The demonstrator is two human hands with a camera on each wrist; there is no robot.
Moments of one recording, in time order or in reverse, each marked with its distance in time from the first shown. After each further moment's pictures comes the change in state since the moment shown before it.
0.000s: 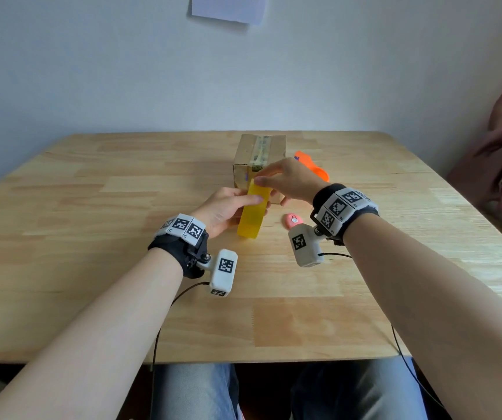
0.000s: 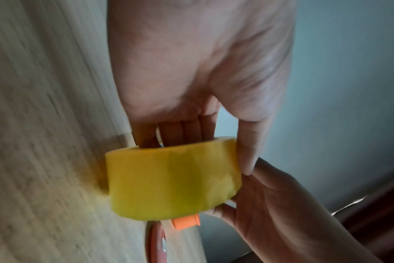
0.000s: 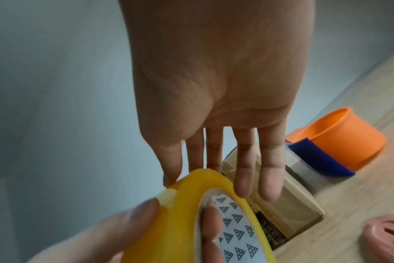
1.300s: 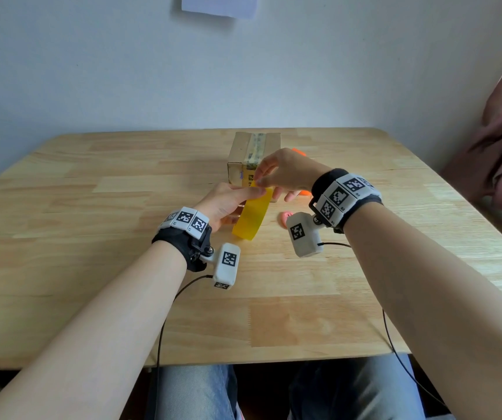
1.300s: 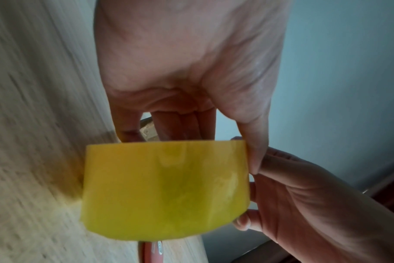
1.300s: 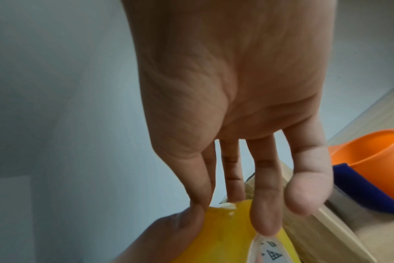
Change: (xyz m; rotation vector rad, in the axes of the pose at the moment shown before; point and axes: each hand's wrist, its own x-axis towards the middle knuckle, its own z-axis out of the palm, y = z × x) left_hand 0.019 -0.001 0.002 0.150 0.088 -0.049; right_hand -0.006 -0.016 -0.017 -0.089 -0.104 0.077
